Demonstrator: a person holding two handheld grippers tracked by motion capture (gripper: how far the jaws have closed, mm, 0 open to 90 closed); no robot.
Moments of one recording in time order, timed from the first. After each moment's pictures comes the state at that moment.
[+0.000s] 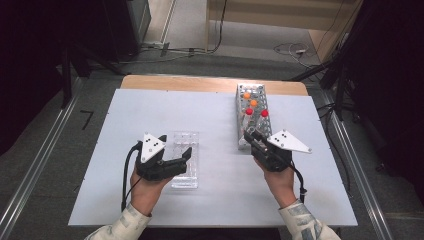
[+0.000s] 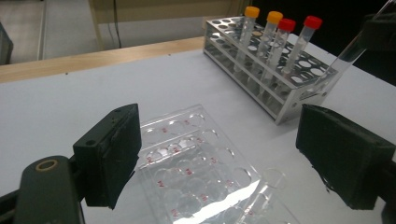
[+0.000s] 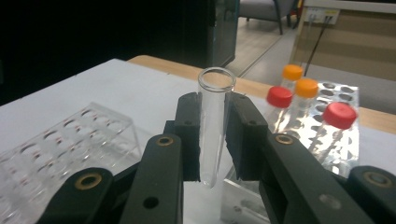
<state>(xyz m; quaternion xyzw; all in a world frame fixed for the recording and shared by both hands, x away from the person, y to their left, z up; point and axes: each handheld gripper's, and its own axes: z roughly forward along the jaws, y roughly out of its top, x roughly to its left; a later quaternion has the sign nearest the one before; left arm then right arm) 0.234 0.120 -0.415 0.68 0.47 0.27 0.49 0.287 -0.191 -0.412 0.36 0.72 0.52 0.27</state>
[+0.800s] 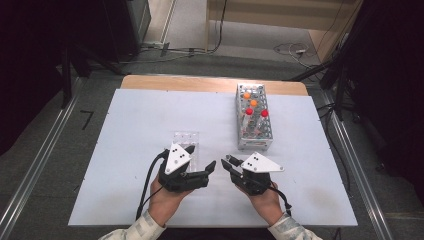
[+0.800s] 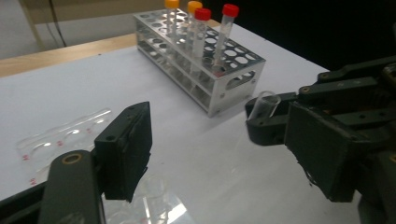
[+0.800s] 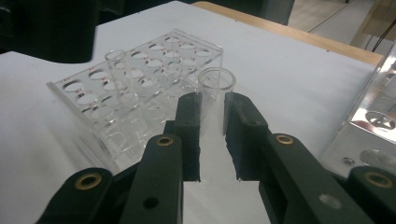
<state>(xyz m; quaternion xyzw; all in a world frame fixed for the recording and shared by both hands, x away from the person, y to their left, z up) 0.220 0.068 -0.415 0.73 0.41 0.21 0.51 0.249 -0.152 -0.448 0.31 0.79 0.48 0.20</state>
